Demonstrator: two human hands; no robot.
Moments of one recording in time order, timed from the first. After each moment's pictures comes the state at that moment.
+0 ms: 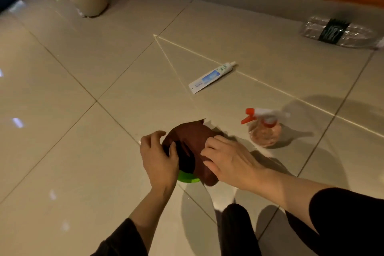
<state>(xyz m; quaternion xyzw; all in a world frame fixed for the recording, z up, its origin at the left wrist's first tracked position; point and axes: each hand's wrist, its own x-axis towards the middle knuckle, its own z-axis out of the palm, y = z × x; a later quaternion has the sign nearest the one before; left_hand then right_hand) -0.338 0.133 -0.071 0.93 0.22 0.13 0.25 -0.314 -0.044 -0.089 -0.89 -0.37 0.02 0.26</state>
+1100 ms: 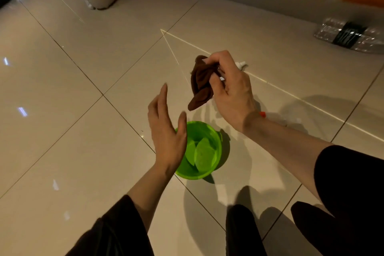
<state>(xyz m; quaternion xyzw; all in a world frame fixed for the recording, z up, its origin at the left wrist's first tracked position) -0.293 0.124 -0.030 0.91 0.07 0.19 0.36 -0.223 -0.022 0.002 -0.76 -0.15 -0.10 0.62</state>
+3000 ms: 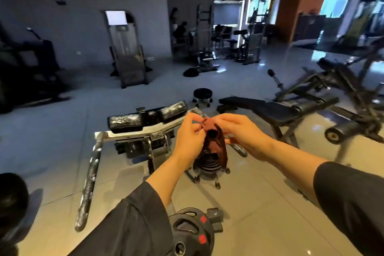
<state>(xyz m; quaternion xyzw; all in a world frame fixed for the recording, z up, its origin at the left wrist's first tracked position) -1.061 0.294 0.793 0.47 0.61 0.59 0.25 -0.915 0.353 0.837 -0.29 -0.74 0.55 0.27</state>
